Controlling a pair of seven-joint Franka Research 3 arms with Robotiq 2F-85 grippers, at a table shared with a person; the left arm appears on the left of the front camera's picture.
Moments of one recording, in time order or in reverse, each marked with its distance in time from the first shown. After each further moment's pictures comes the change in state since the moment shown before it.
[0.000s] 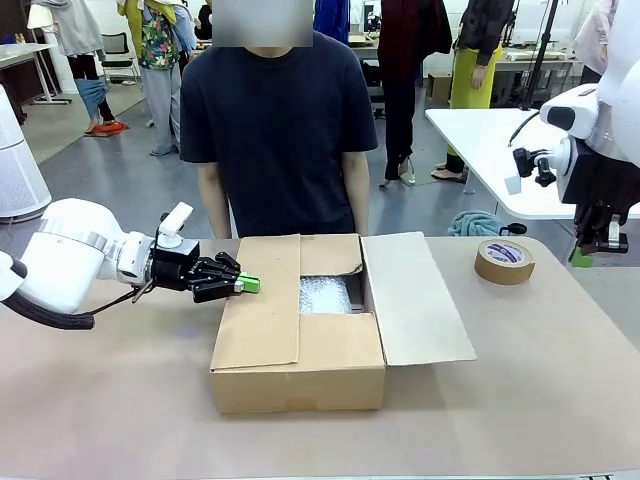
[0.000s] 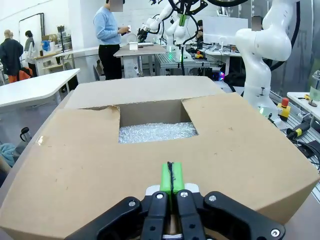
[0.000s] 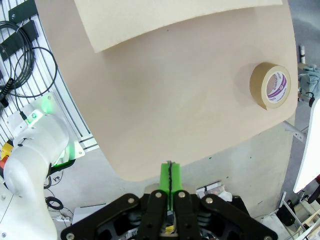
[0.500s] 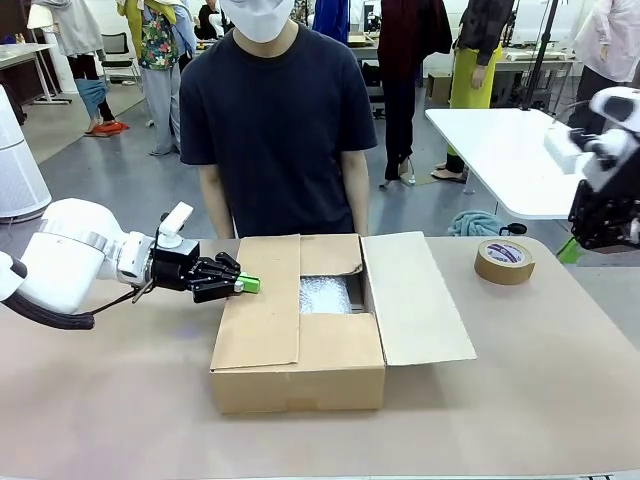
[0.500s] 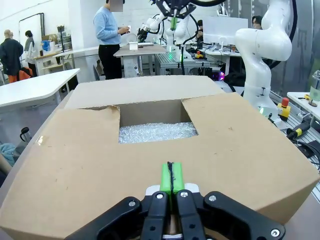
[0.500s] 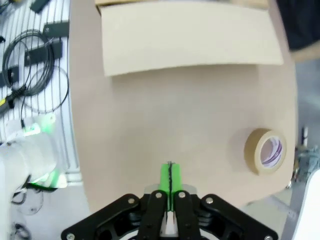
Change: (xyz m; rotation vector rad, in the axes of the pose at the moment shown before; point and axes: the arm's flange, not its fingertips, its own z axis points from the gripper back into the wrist) left arm 0.000 0.000 0.000 0.000 0.000 0.000; right arm -0.070 -0.053 -0.042 0.073 -0.473 0.206
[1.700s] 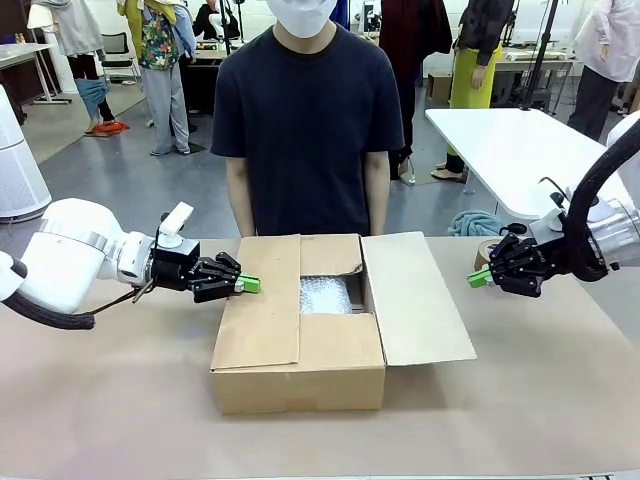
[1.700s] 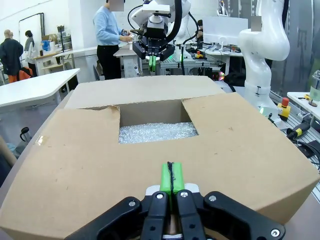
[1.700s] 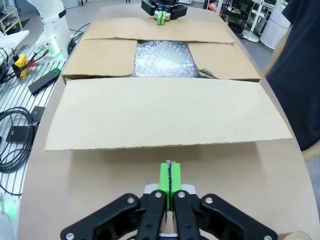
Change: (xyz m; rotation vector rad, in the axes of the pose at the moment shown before) left arm 0.000 0.000 0.000 0.000 0.000 0.000; right arm -0.044 -0.042 -0.169 0.050 -0.640 -0.047
